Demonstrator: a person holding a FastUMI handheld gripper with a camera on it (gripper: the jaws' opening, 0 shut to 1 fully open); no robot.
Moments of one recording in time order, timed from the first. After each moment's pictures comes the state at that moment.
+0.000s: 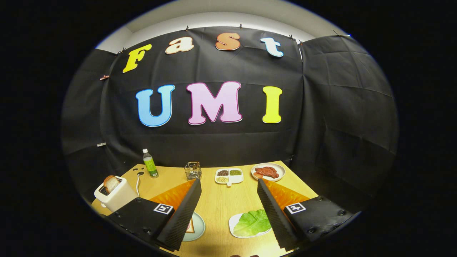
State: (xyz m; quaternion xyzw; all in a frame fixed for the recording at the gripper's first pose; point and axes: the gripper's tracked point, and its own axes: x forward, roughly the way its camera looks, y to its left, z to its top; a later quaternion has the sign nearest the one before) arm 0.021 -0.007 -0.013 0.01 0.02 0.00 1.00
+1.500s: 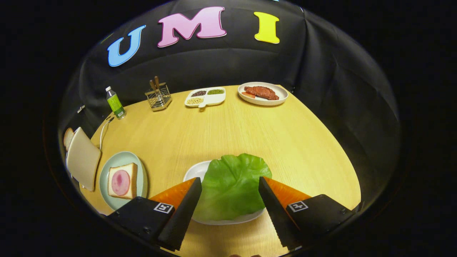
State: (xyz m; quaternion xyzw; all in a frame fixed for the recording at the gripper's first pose) arm 0.104 -0.093 -0.277 0.01 0.31 -0.01 0.95
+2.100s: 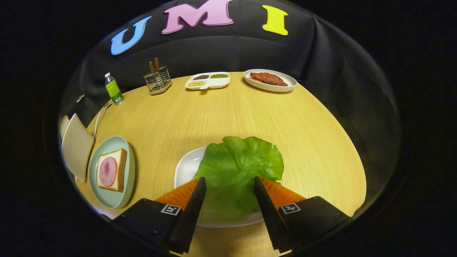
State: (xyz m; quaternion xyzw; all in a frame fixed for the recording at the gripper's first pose) arm 0.107 -0.085 -0.304 -0.01 0.34 0.01 0.94
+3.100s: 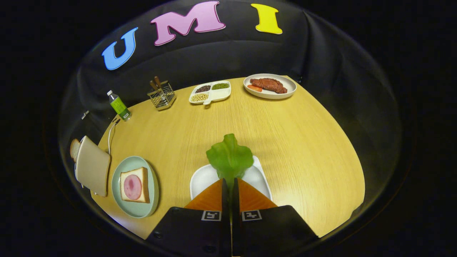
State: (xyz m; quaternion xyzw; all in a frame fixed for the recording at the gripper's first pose) arm 0.108 -0.076 -0.234 0.04 0.33 0.01 0.94
